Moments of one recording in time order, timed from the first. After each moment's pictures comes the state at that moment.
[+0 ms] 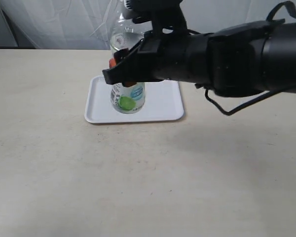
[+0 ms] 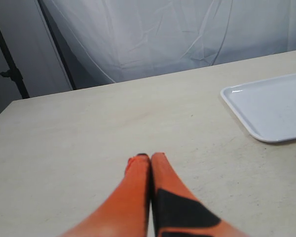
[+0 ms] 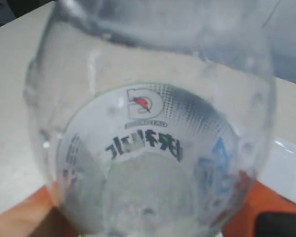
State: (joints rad) left arm -0.04 0.00 0.00 0.02 0.26 0.11; right arm 0.89 1.58 -1.03 1.72 -0.08 -1.64
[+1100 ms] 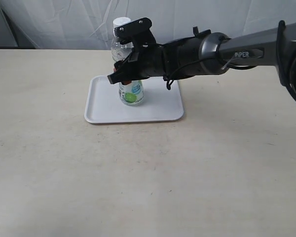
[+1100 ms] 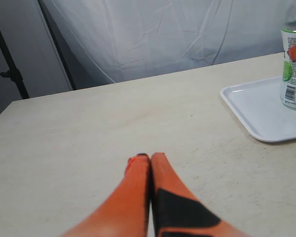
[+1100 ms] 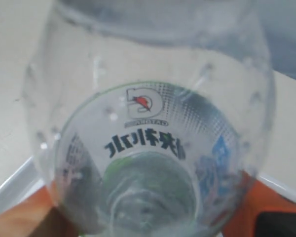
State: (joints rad) left arm -0.04 0.00 0.00 0.02 0.26 0.11; right arm 0.72 2.19 -1.50 1.75 0.05 -1.83
